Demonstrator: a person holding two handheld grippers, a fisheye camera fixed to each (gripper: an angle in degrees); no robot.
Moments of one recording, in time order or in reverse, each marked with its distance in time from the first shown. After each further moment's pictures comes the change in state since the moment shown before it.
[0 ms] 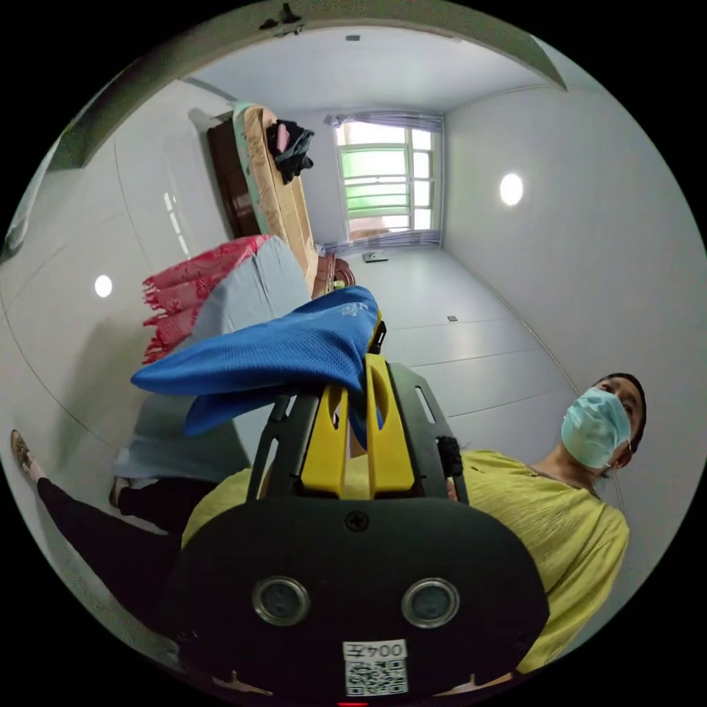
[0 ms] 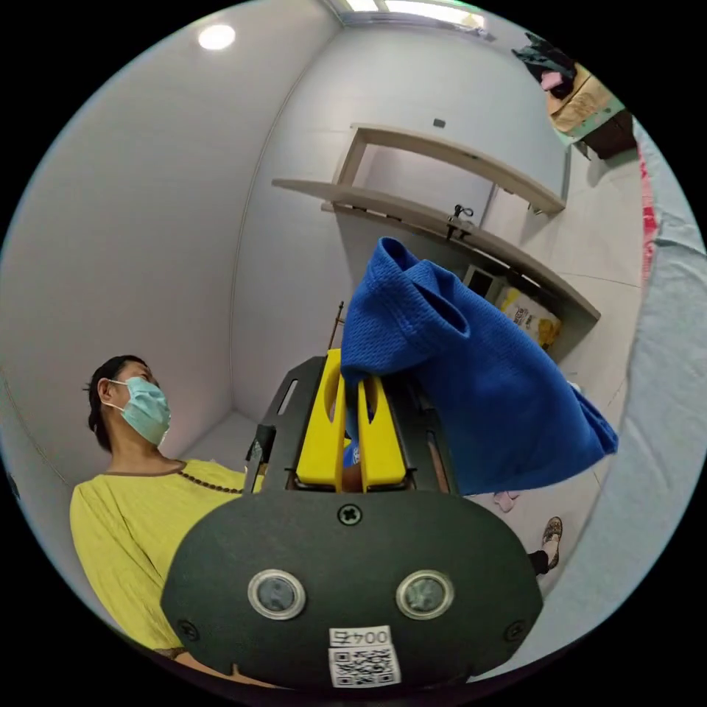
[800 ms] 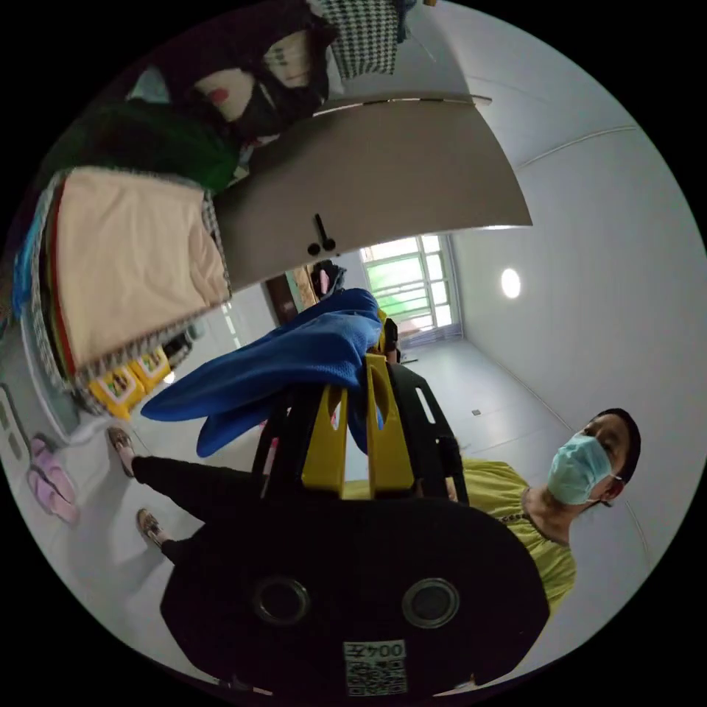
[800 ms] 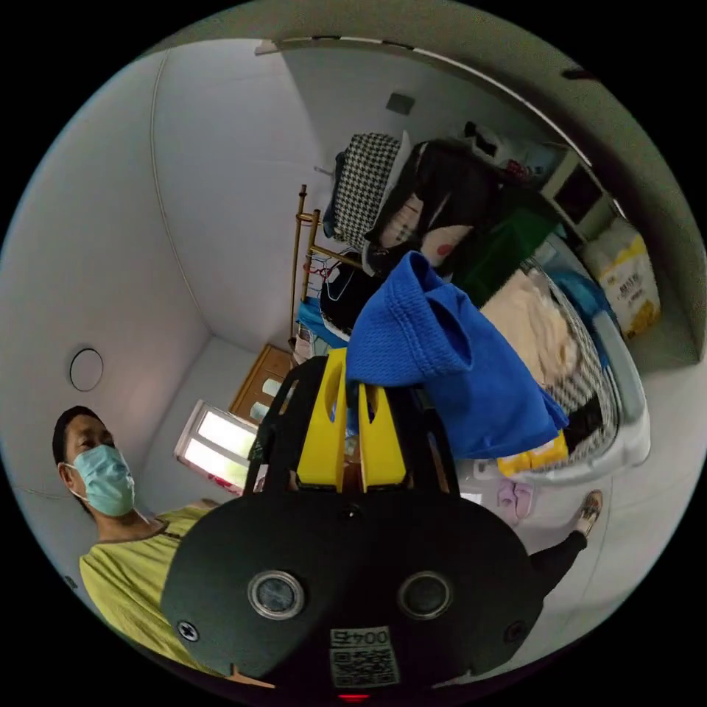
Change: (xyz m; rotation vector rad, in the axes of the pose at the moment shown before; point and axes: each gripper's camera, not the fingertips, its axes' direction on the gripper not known) left arm 0.021 -0.220 -0.629 0.383 -0.202 0.058; right arm 0.435 -0.238 1.076 -0.543 0.002 0.011
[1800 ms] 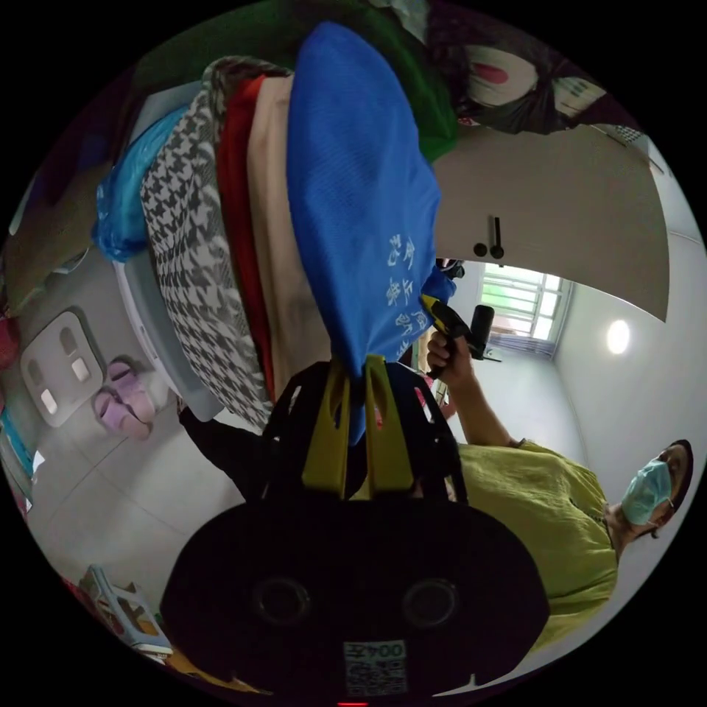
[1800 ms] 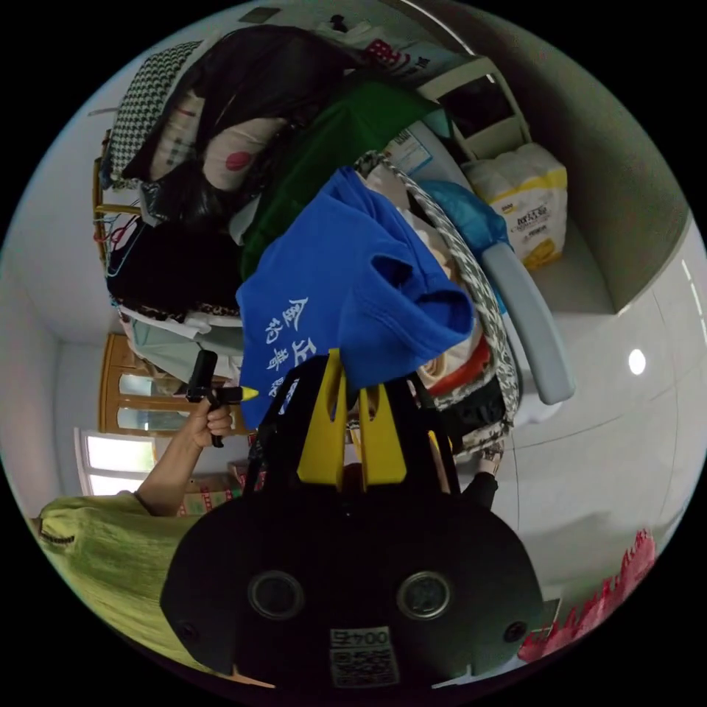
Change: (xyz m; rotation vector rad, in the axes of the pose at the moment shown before) left arm -0.249 -0.143 -0.069 -0.248 -0.326 -0.353; right arm 0.421 -0.205 0.510 -0.264 0.574 0.207
